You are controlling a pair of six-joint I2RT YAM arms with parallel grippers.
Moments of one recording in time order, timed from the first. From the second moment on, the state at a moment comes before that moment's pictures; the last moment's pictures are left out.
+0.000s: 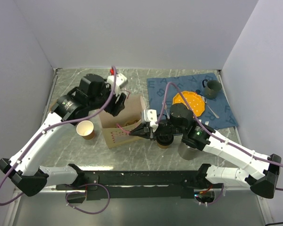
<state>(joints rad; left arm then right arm) -0.65 1.21 1.47 -0.84 0.10 0.12 0.97 1.05 0.99 -0.09 -0.63 -0.29</state>
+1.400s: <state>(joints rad) -0.65 1.07 1.44 -0.88 -0.01 -0.17 0.97 0.86 0.82 -0.70 -0.90 -0.71</state>
